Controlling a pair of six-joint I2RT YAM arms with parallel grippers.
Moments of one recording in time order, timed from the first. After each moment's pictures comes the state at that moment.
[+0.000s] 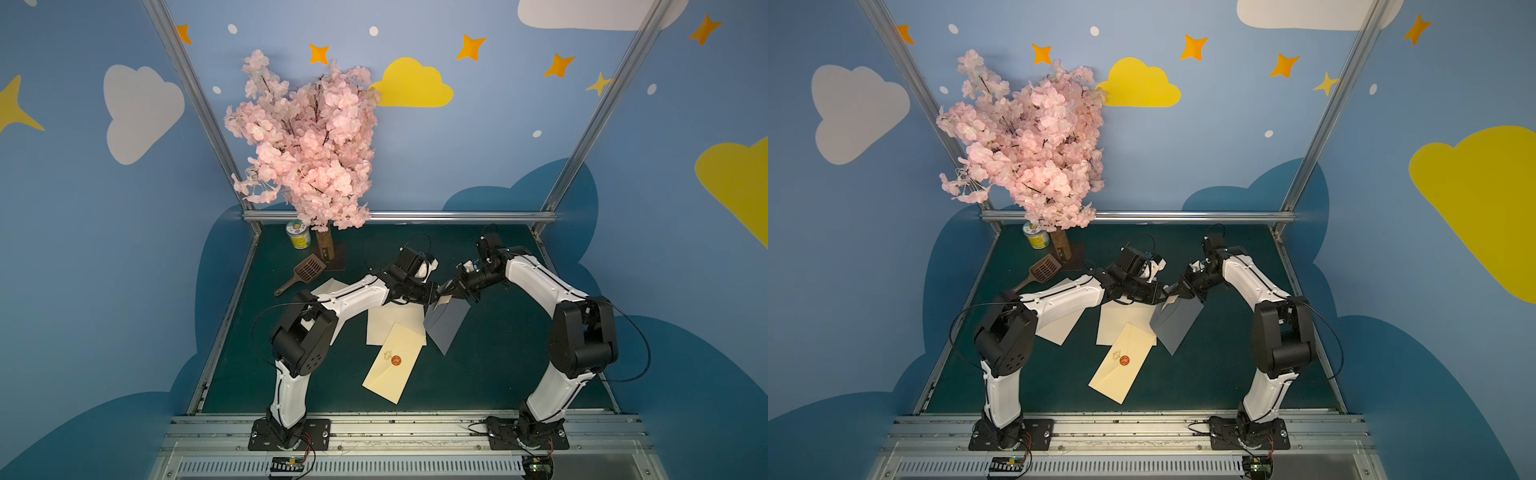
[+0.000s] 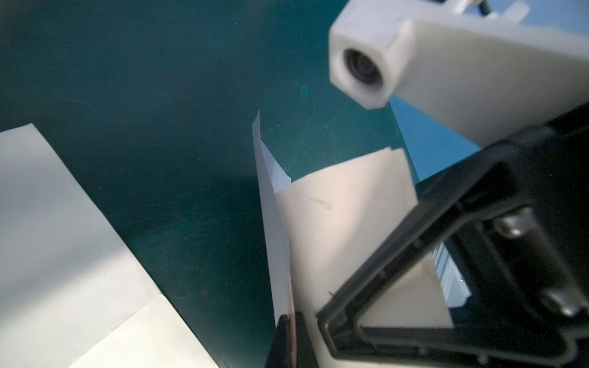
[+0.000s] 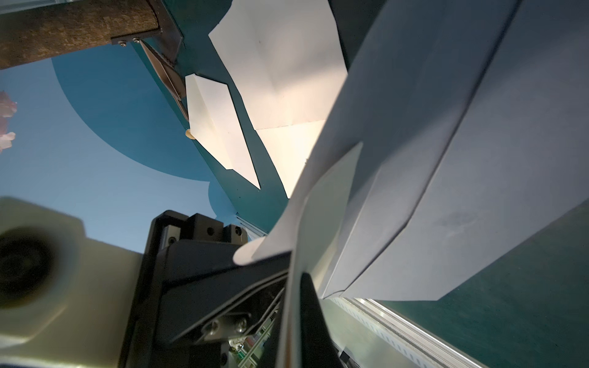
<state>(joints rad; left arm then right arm) -0.71 1.96 1.46 -0.29 0.46 -0.47 0.27 1.79 1.39 -0.92 -0.80 0.70</state>
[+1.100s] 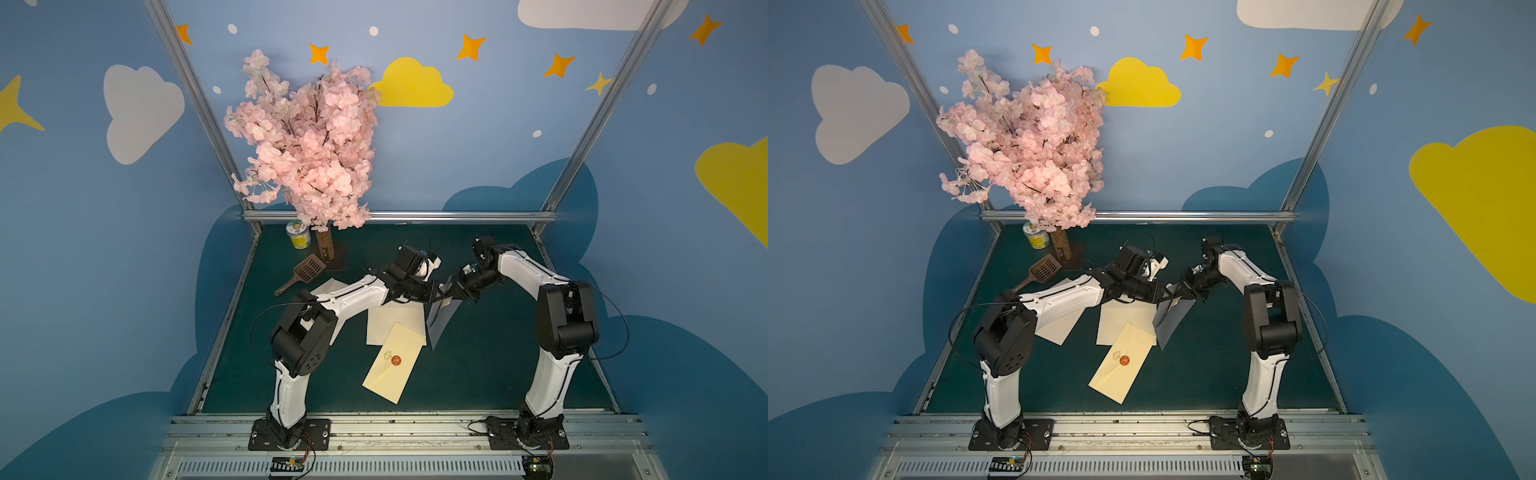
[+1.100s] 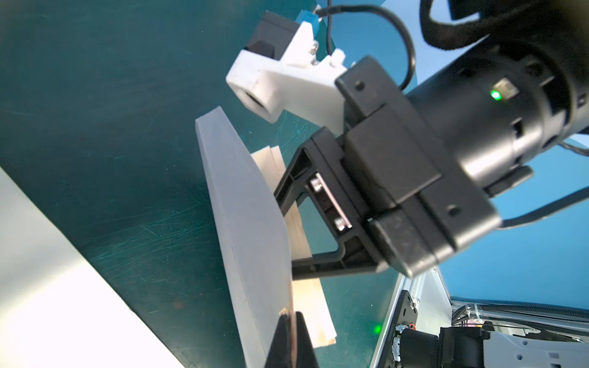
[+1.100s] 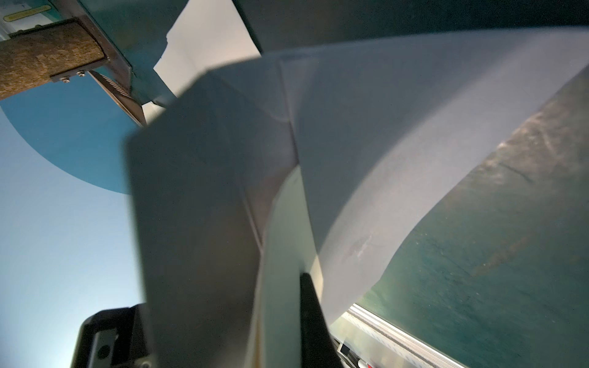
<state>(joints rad) -0.71 1.96 1.45 -0.24 0.53 -0.49 0.24 1.96 1.48 -0.99 -0.75 0.65</state>
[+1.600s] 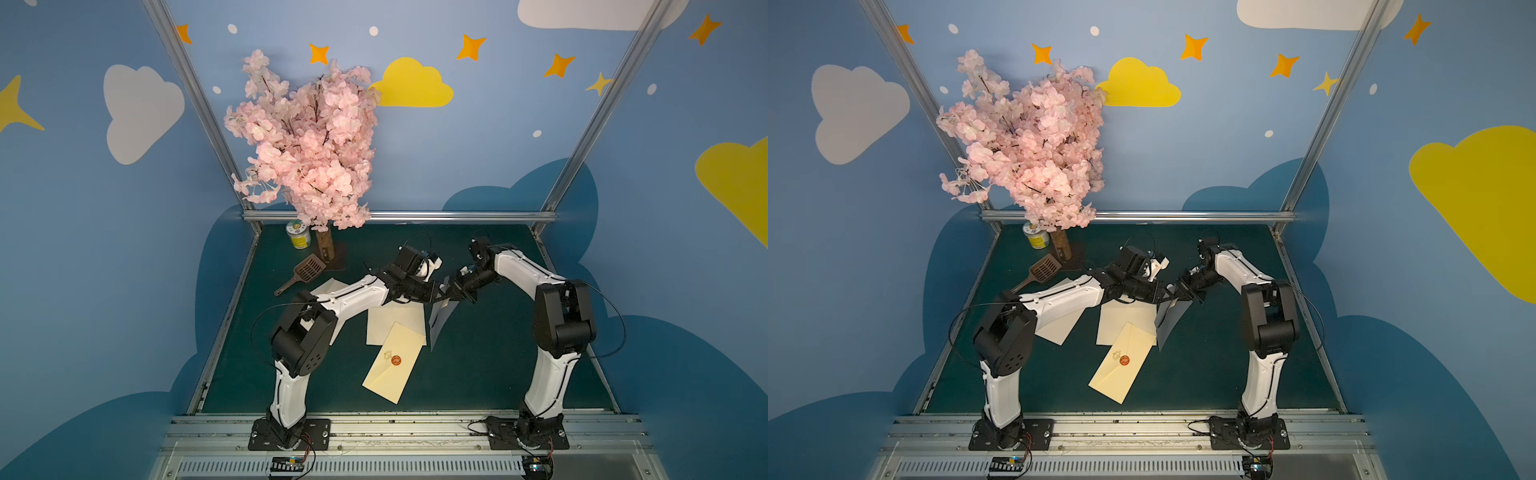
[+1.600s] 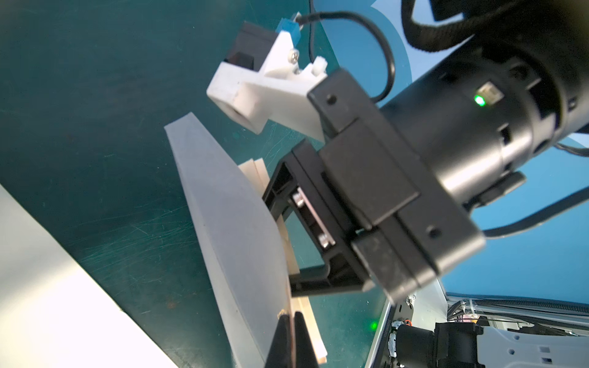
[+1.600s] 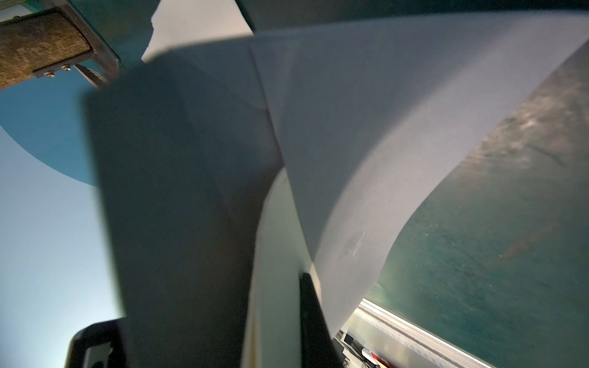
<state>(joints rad) -0.71 1.96 1.45 -0.23 0.54 -0.49 0.27 1.97 1.49 -1.02 -0.76 0.69</state>
